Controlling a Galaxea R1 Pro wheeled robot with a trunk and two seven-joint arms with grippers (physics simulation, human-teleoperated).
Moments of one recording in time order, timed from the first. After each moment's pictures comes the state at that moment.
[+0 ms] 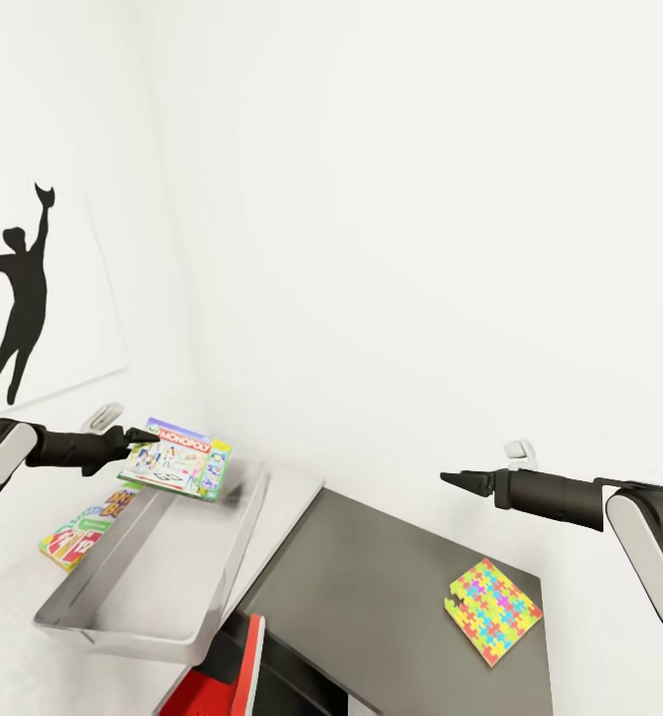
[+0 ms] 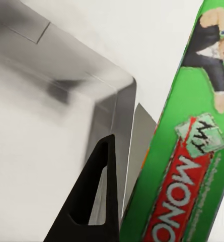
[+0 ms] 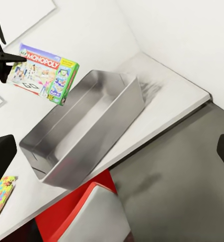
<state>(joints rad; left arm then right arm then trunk) -1.07 0.55 -0.18 -0.49 0.72 1.02 -0.48 -0.45 -0.39 -0.08 -1.59 -0.56 1.04 0.77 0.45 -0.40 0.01</state>
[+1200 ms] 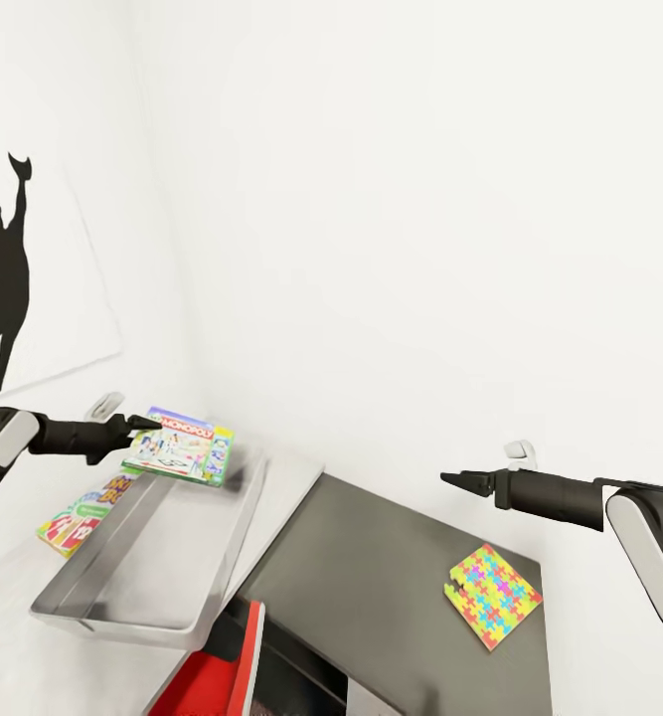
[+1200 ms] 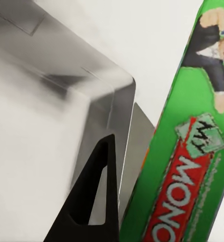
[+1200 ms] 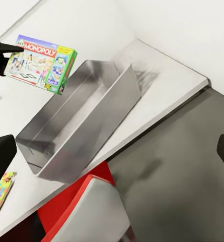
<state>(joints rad) -1.15 0.54 -0.19 -0.41 0.73 1.04 -0.49 -0.45 -0.39 -0.08 -1.59 -0.56 1.04 0.77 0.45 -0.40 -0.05</state>
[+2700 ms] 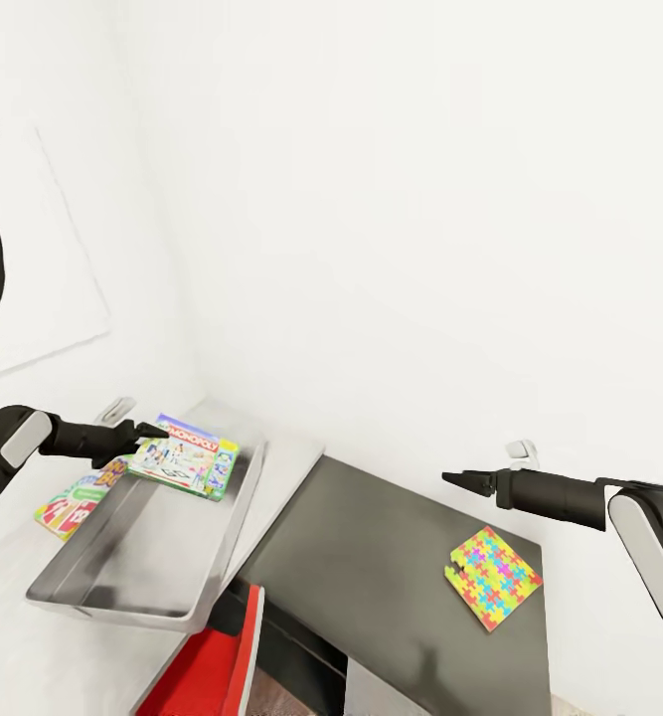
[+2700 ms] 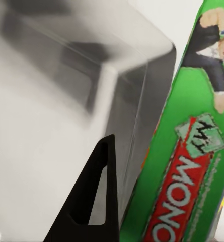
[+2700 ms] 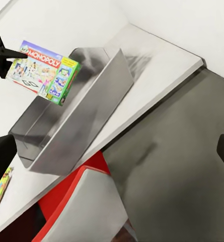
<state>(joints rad) -1.16 0.53 -0.29 -0.41 0.73 1.04 -0.50 -0.45 -0.40 -0.08 -1.59 -0.56 1.04 0.77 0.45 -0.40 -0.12</state>
